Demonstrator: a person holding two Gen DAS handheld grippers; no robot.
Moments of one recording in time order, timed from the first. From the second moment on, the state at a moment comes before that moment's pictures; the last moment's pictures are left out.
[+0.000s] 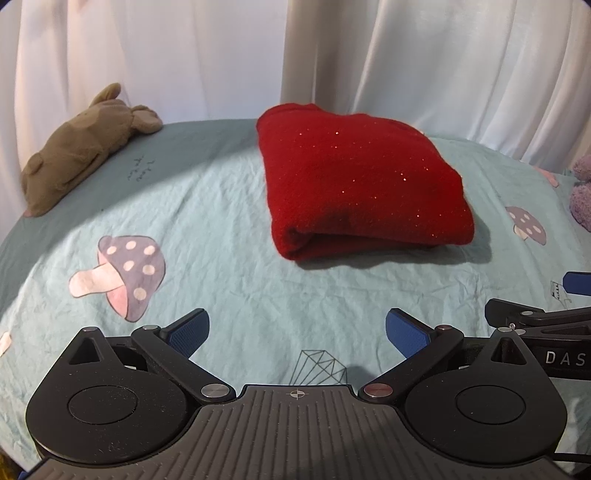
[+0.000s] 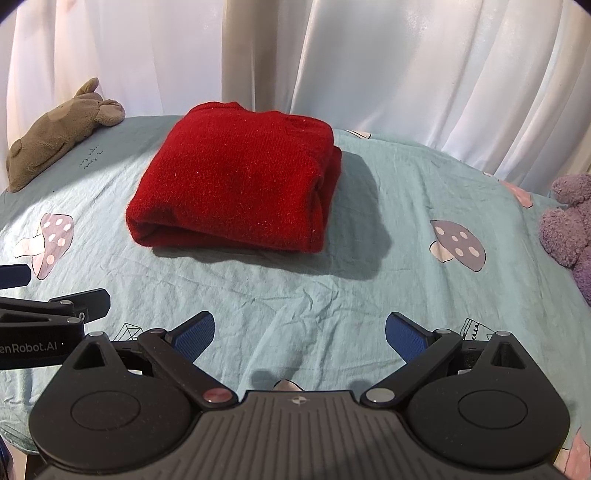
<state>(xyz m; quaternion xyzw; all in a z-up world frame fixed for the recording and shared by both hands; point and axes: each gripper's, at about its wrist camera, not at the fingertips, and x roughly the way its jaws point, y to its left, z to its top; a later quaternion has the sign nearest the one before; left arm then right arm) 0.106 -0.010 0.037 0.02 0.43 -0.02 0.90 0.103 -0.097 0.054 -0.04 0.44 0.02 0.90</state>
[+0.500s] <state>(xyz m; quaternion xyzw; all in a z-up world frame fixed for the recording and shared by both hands) 0.107 -0.011 0.038 0.01 0.43 -0.02 0.90 0.103 -0.096 0.055 -0.04 0.44 0.01 0.90</state>
